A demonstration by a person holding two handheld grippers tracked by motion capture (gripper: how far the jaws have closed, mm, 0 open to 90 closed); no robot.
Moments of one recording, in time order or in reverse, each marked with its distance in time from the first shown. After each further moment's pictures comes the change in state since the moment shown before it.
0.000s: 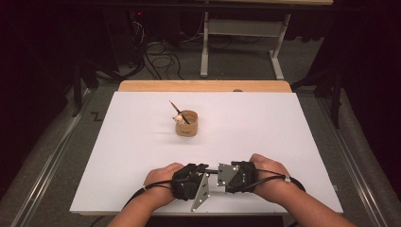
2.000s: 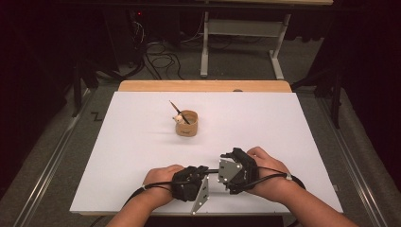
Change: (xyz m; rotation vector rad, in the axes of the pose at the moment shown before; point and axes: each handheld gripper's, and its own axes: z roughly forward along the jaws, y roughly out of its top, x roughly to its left) left arm -0.003 0.000 0.000 -0.030 0.011 0.032; right arm -0.007 -0.001 -0.005 -0.066 -0.061 0.017
